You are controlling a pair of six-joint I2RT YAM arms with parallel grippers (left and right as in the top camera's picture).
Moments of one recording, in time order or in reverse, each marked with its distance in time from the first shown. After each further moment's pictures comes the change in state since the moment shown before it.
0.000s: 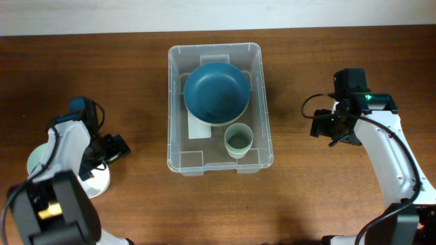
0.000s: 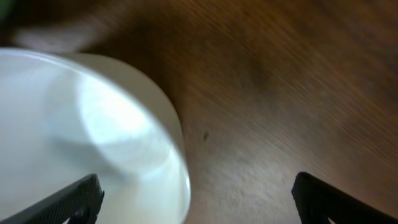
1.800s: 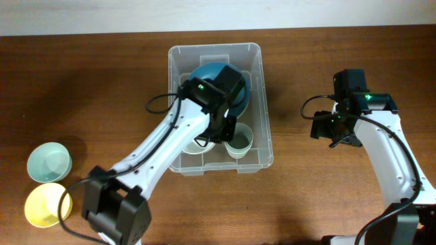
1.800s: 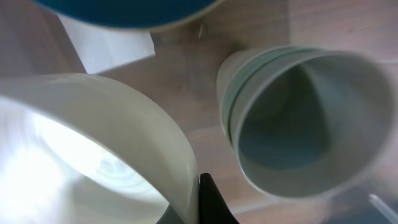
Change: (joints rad) left arm -0.891 0.143 0.585 -0.278 0.126 -0.031; right arm 0.000 0.001 0.000 -0.021 0.000 -0.004
